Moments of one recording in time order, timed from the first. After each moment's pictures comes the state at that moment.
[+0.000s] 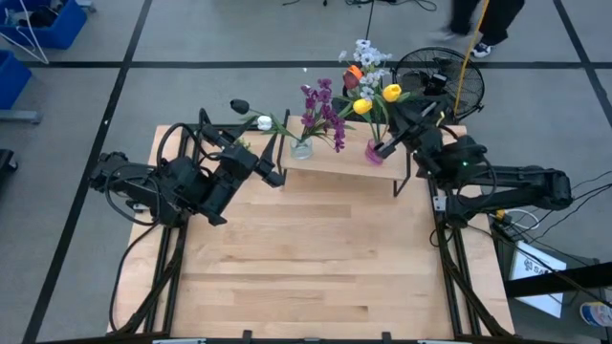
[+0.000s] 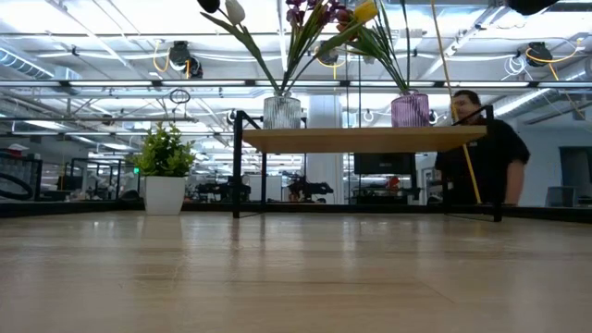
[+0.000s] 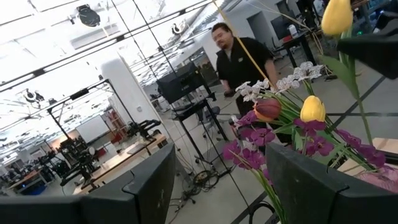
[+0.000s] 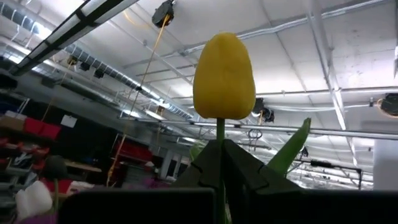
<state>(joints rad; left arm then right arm) -0.33 1.42 1.45 0.53 -1.31 0.99 -0.21 1.00 0.72 1.00 0.40 -0.62</state>
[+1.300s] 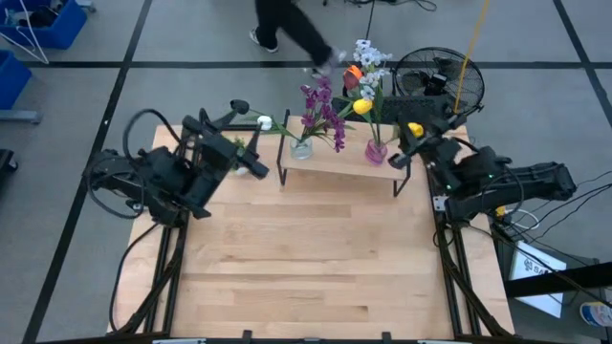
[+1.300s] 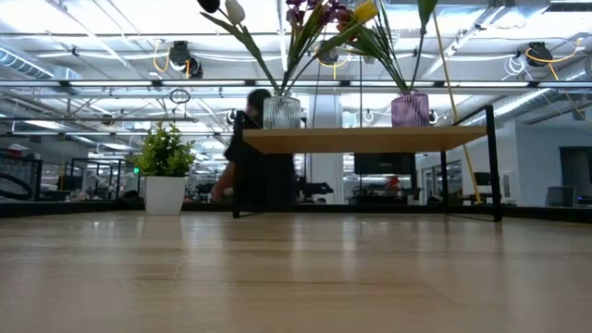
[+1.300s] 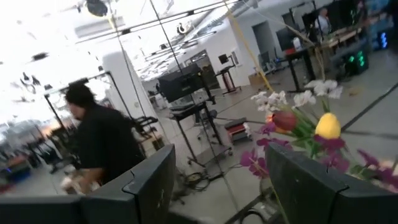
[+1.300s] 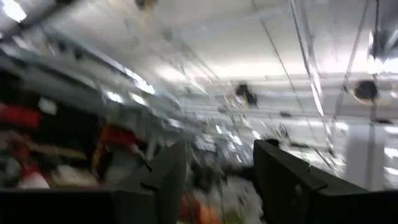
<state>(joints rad) -0.34 1.34 1.45 0.53 -1.31 0.97 0.05 0.89 0.72 0.96 0.71 -0.85</state>
